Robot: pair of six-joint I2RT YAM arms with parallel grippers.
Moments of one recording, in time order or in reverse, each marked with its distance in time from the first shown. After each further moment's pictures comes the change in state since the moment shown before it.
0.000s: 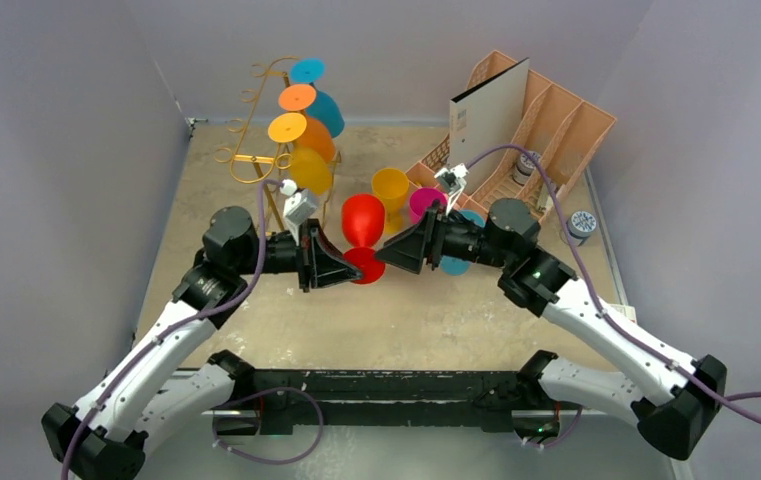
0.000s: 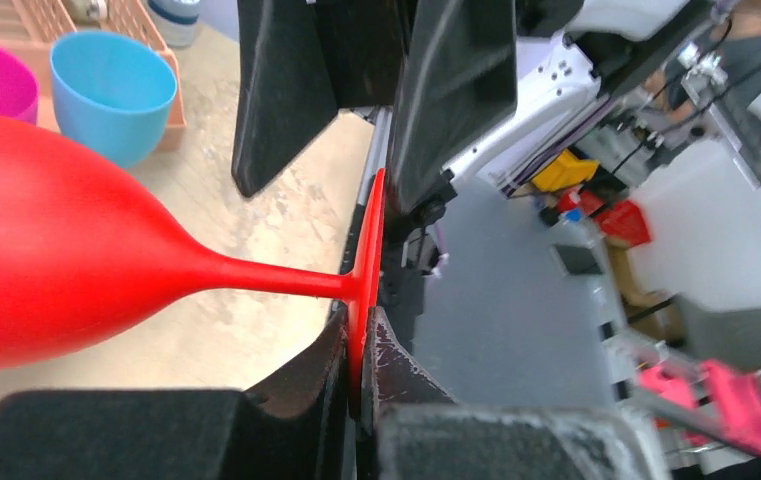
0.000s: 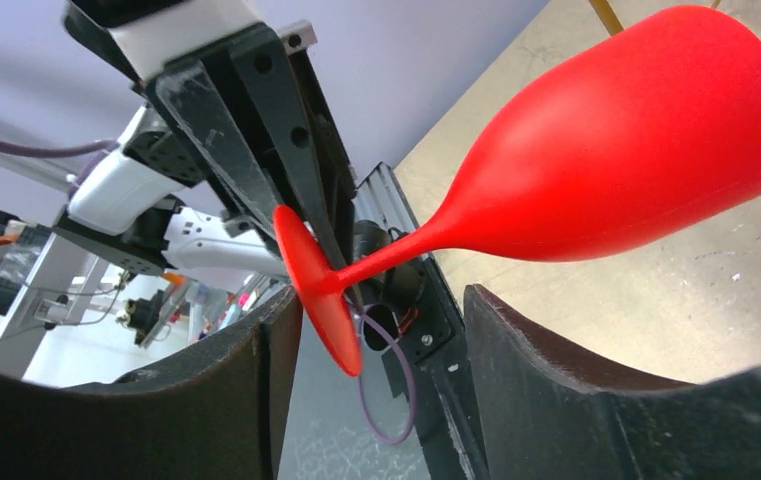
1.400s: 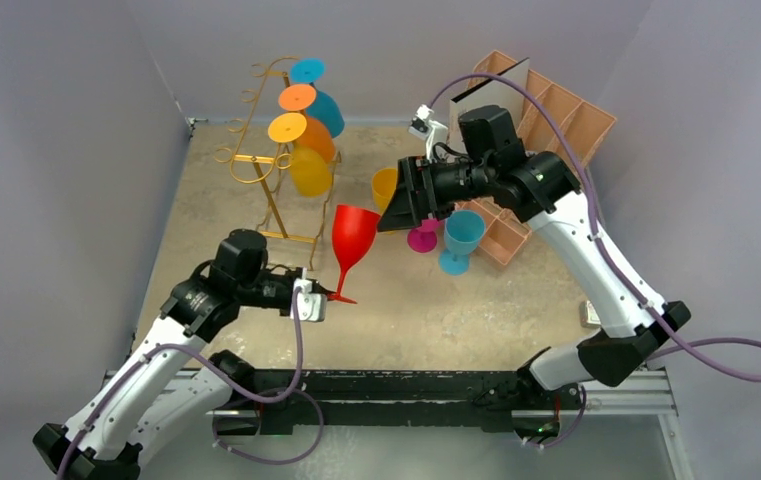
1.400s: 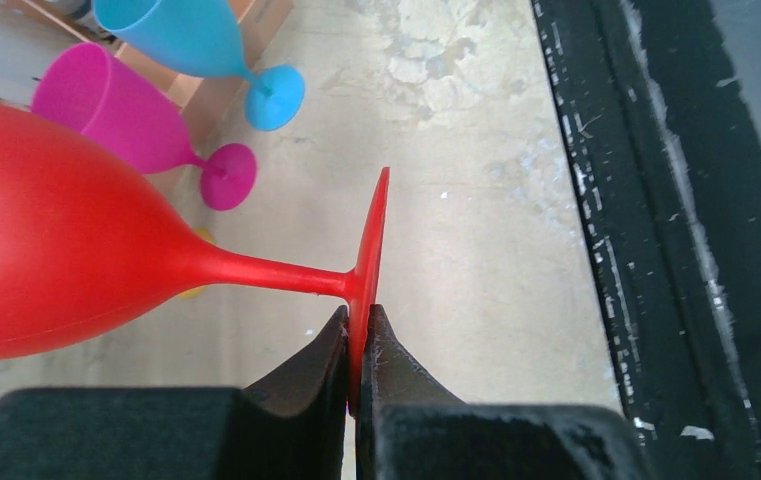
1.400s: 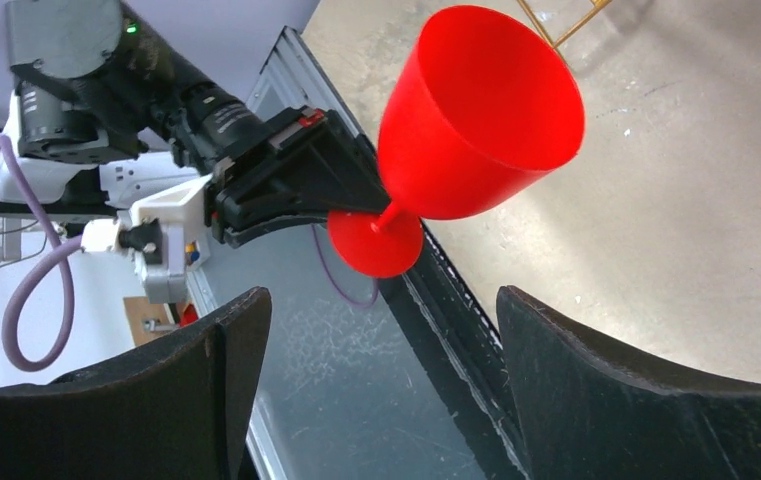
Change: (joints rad) left arm -0.013 -0.122 -0.039 -0.644 -0.120 1.435; right arm -0.127 0.429 0.899 -1.077 -0.122 -0.381
